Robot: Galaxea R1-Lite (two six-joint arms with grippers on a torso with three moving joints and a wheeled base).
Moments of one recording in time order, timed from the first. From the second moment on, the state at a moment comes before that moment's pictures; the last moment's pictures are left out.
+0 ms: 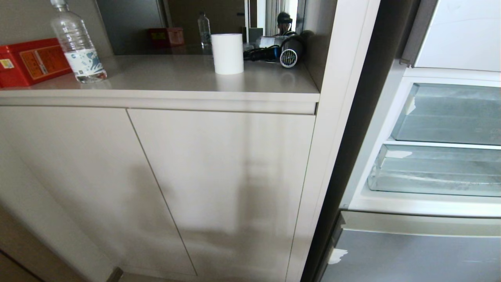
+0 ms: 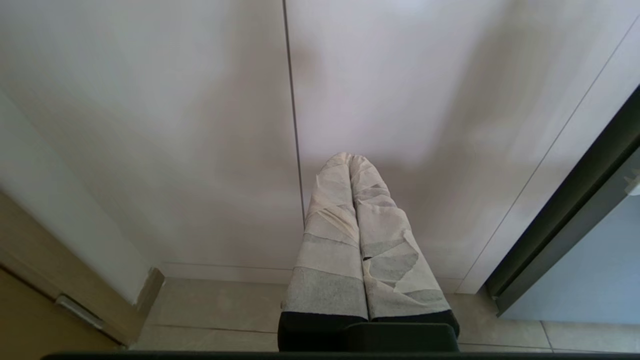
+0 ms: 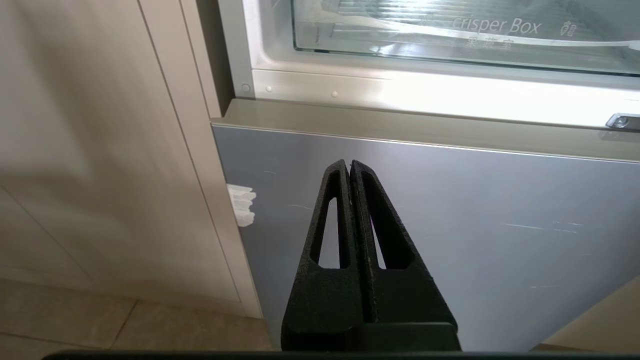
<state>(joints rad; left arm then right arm) 0.01 0.00 -0.03 0.09 0.00 0.02 0.00 0.00 0.00 0.00 0.00 0.00</state>
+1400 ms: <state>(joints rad) 0.01 0.00 -0.03 0.09 0.00 0.02 0.00 0.00 -0.03 0.01 0.00 0.00</state>
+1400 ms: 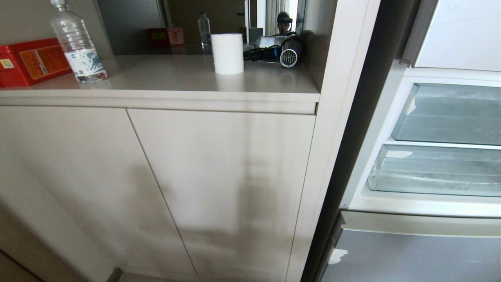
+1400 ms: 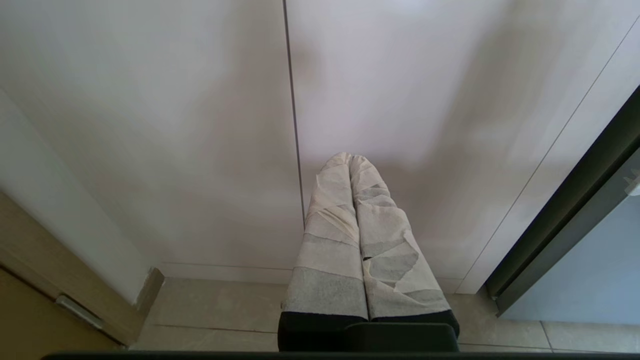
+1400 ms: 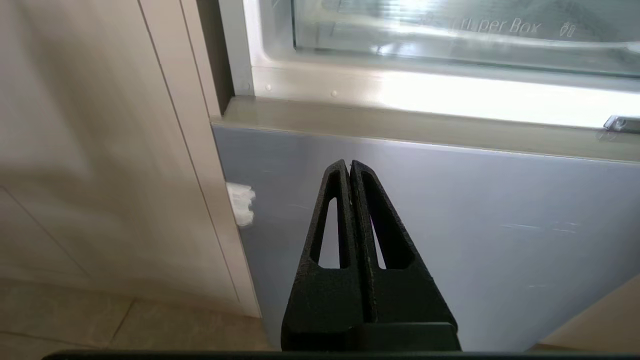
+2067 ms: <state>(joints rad) 0.01 0.00 -0.03 0.08 0.00 0.02 0.00 0.73 -0.31 -0.21 0.09 0.08</state>
